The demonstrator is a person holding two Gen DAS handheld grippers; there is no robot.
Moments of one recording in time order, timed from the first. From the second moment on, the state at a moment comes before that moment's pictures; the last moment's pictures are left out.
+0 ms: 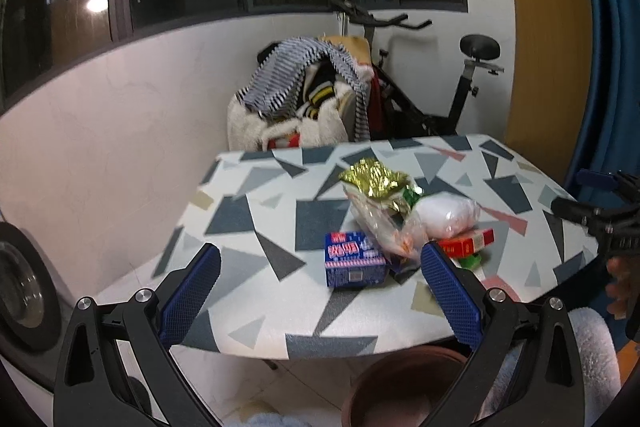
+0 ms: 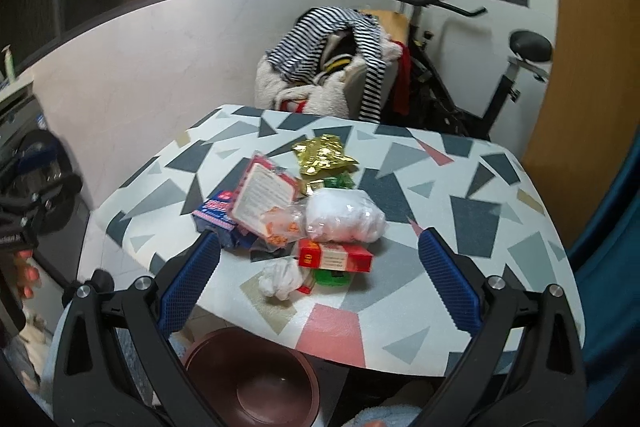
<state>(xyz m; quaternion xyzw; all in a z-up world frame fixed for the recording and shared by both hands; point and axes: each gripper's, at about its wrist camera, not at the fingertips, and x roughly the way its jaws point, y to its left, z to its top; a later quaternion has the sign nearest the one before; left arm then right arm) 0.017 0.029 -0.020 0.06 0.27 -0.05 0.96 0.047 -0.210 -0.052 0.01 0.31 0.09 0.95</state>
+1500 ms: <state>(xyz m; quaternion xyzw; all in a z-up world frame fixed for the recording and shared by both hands) 0.073 0.031 -0.112 -0.06 0.39 -0.16 0.91 0.096 -0.168 -0.173 0.06 0.39 0.16 0.91</state>
